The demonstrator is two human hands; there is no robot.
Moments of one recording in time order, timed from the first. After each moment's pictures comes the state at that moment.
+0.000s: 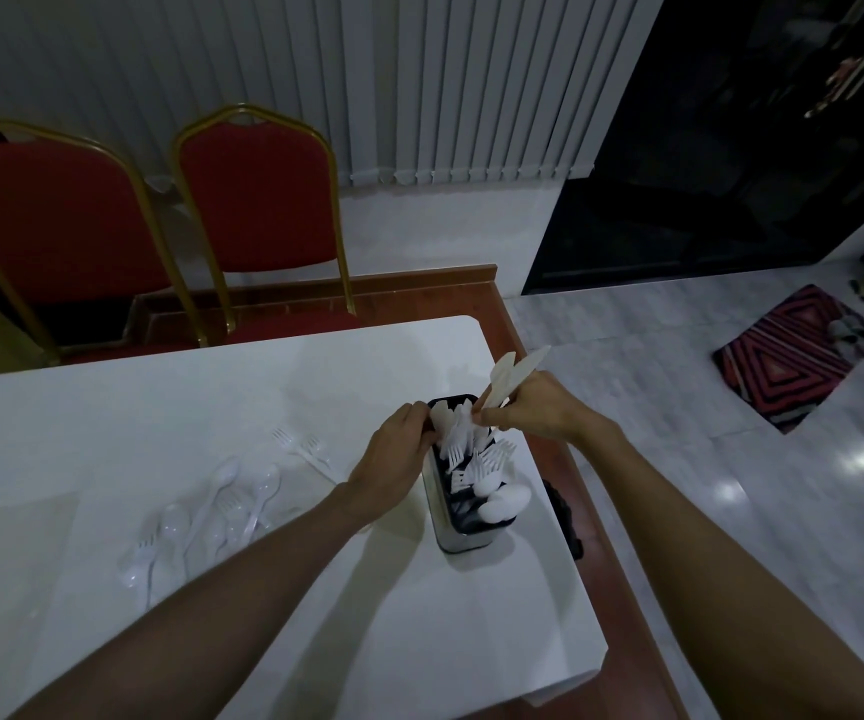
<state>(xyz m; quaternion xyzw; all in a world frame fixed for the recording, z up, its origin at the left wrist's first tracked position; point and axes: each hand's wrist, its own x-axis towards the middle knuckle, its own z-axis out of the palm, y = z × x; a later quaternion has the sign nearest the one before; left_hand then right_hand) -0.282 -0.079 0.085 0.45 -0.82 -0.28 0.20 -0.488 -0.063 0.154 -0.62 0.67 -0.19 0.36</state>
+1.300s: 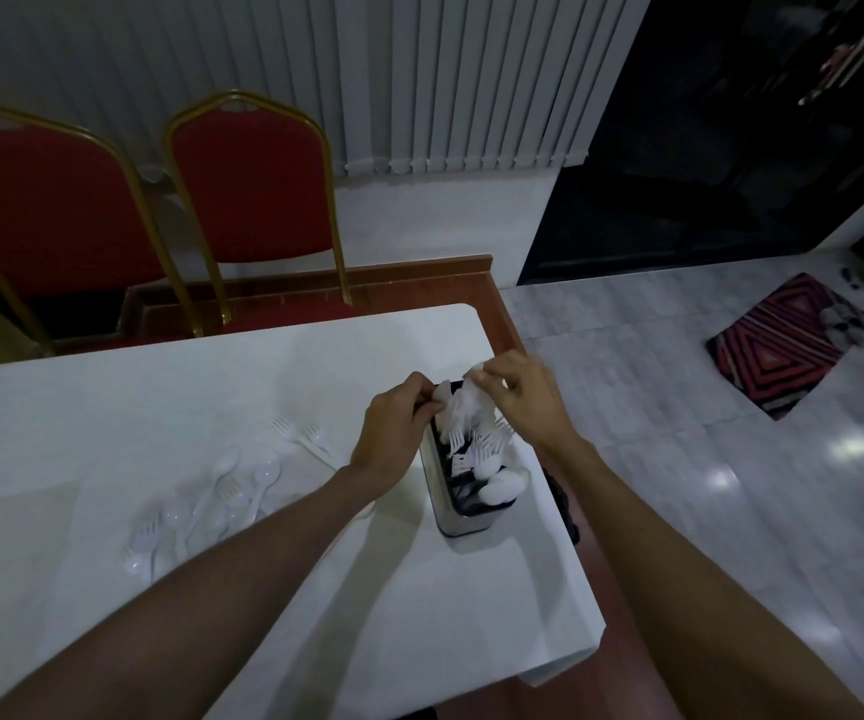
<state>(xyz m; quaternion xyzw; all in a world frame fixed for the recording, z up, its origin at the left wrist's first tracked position) -0.282 -0.075 0.107 0.47 -0.75 -0.35 0.31 -0.468 -0.049 0.123 -0.65 0.67 -0.34 0.16</state>
